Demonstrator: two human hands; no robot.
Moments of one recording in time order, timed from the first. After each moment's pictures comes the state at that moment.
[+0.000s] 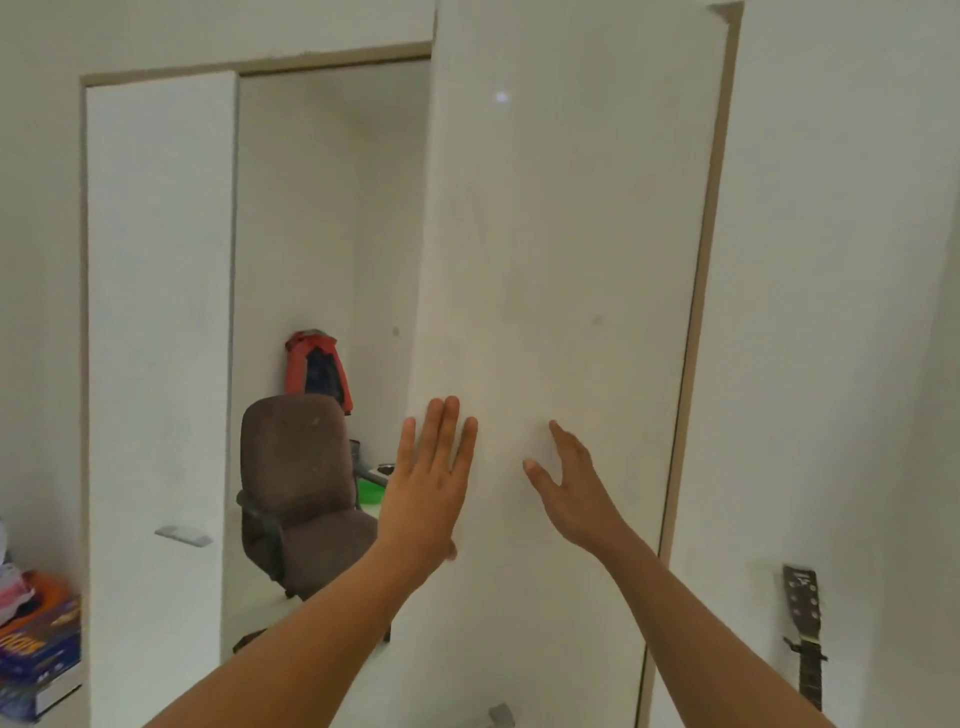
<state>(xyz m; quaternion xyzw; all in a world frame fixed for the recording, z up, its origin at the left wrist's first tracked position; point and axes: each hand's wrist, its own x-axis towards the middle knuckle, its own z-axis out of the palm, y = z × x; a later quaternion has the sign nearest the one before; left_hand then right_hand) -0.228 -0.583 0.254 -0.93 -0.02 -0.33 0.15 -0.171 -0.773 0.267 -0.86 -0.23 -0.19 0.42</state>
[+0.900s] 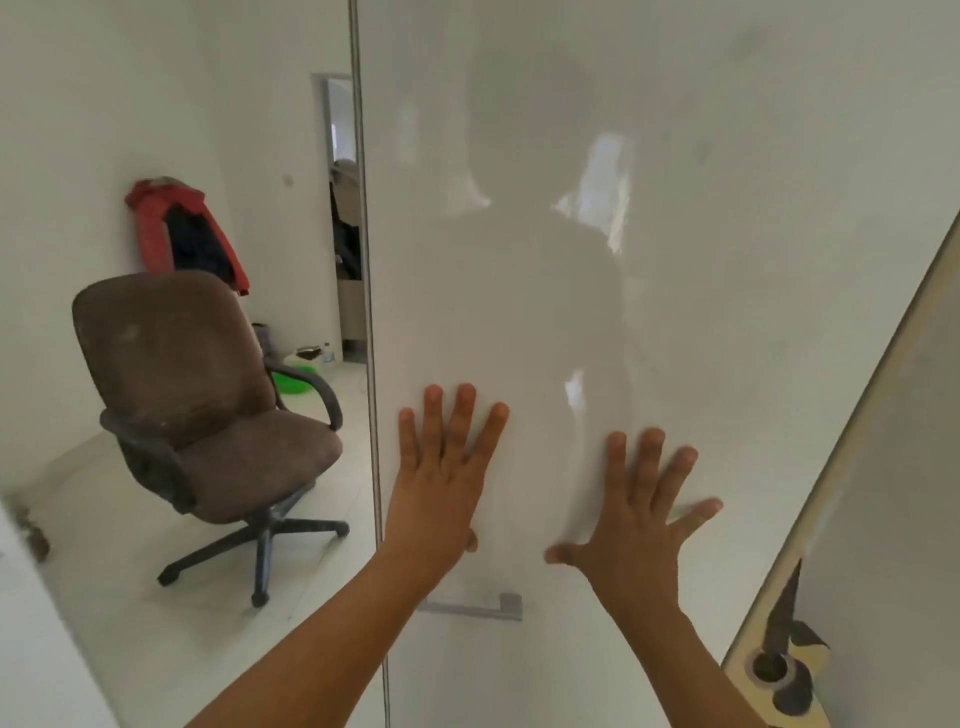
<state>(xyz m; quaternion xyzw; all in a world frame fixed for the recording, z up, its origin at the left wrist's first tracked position) 0.059 -0.505 0.097 -0.94 0.14 -0.30 0.05 0.036 -0.717 0.072 -0.96 0.02 -0.26 0.09</state>
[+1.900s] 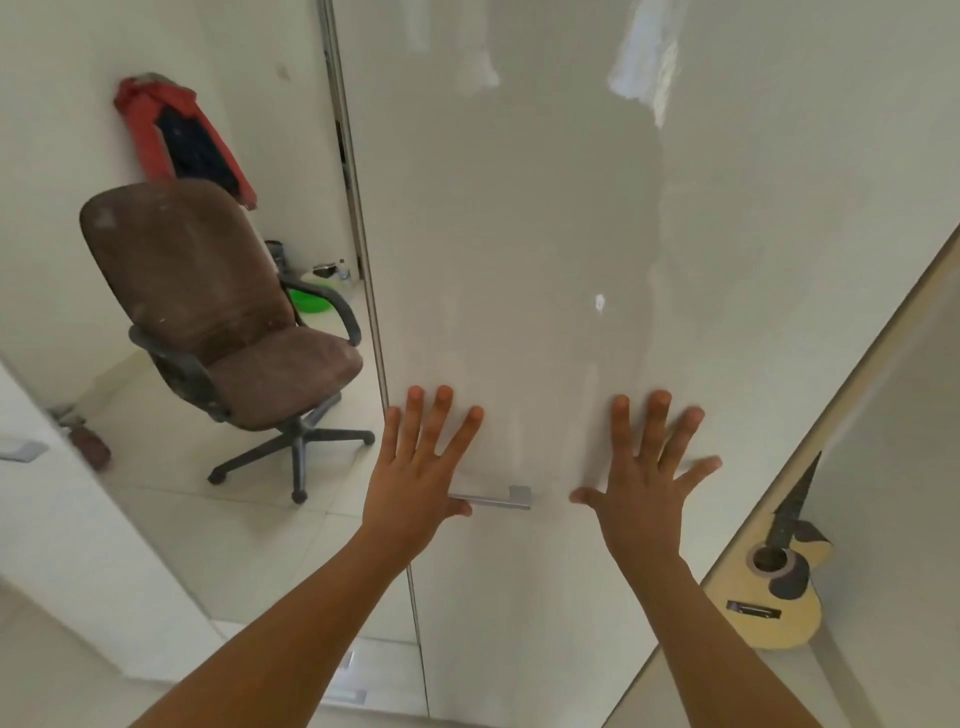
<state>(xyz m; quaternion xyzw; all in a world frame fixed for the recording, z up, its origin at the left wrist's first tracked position) 0.035 -0.472 -0.013 -0.95 0.18 -0.26 0.00 0.025 -0.732 -0.004 -0.96 0.01 -0.26 0.08</state>
